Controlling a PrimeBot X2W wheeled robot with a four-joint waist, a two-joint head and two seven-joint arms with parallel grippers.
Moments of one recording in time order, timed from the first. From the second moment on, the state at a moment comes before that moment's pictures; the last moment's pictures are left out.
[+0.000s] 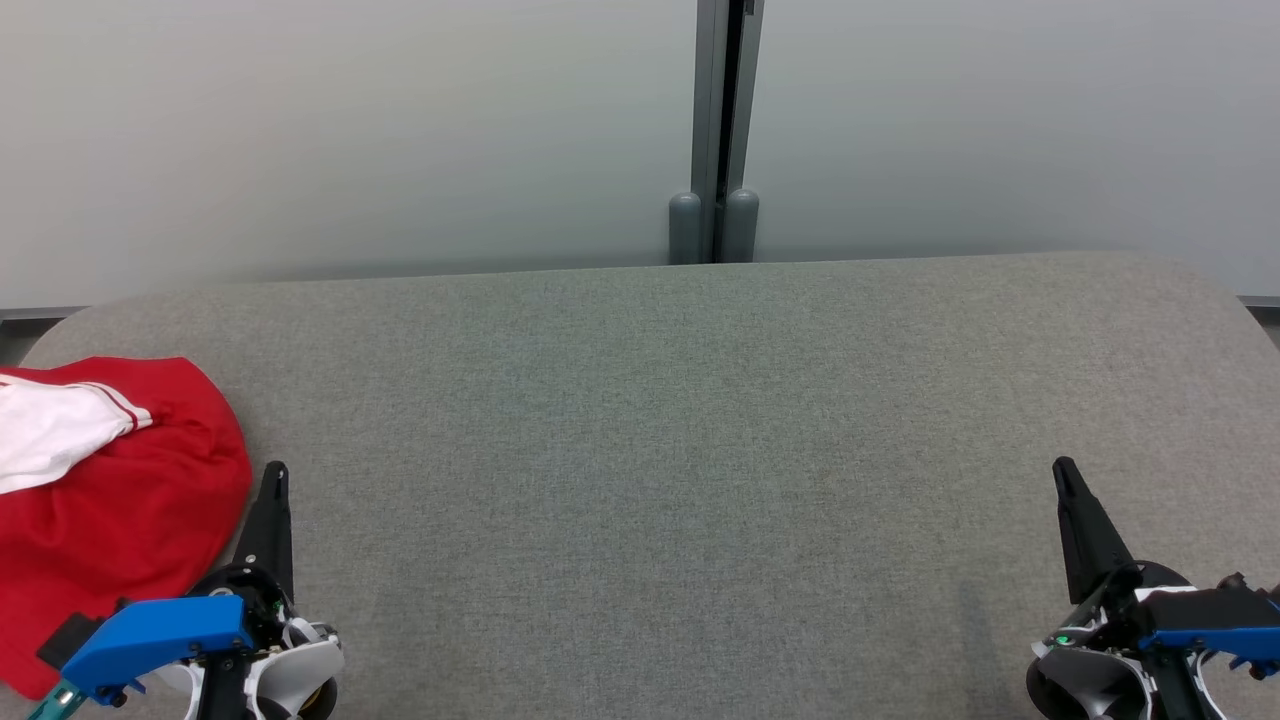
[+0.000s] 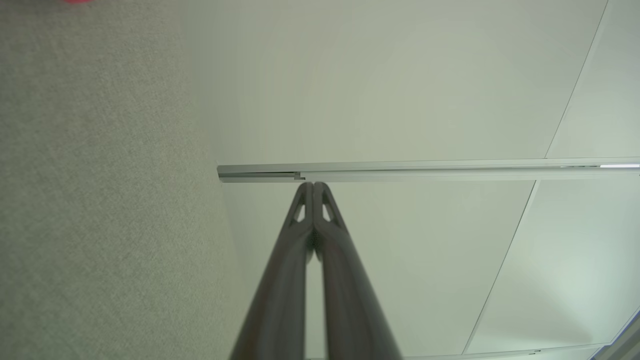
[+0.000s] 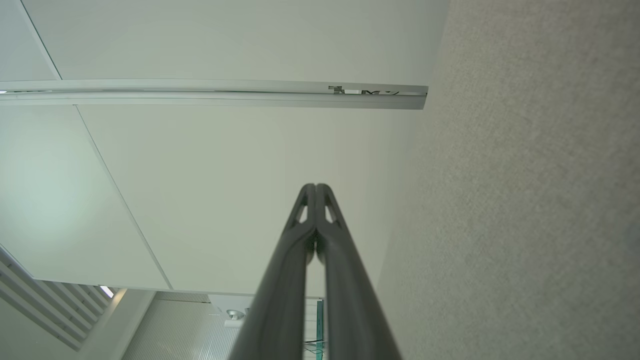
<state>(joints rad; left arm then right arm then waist) -0.11 0.05 0.11 0.25 -1.61 -0.13 0.11 -0.10 -0.05 -0.11 0.24 1.61 0.13 0.11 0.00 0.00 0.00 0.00</state>
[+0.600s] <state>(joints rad) -0.11 0.05 0.11 0.25 -1.61 -0.13 0.11 -0.10 -0.05 -0.11 0.24 1.61 0.13 0.11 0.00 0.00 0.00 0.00</state>
